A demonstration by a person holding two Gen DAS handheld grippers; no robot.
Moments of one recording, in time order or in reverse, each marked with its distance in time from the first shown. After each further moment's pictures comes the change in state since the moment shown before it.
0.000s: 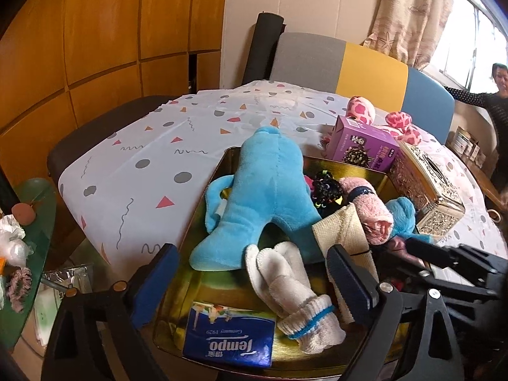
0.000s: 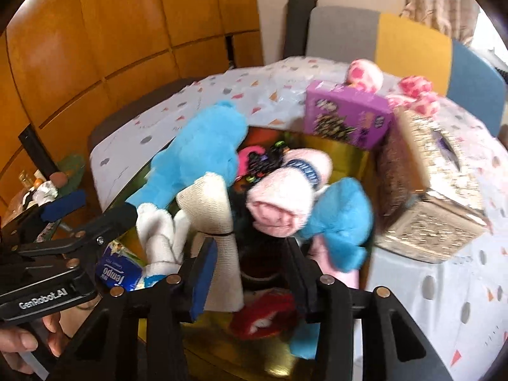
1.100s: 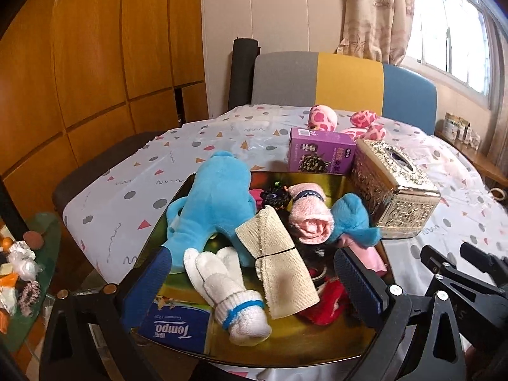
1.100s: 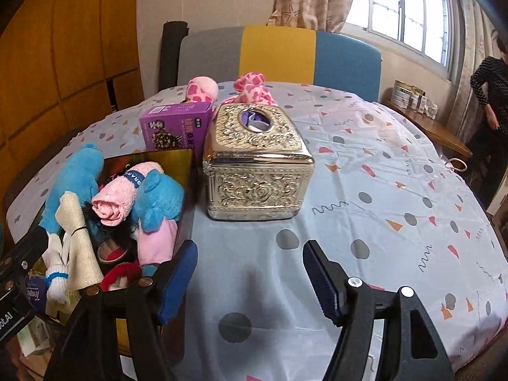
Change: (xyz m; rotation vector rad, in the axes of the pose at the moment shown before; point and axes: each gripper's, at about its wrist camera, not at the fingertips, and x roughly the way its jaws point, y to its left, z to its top) left arm -0.034 -0.082 -0.020 0.126 -0.122 0.047; right arm -0.062 -0.073 -0.054 0.290 -0.124 -0.435
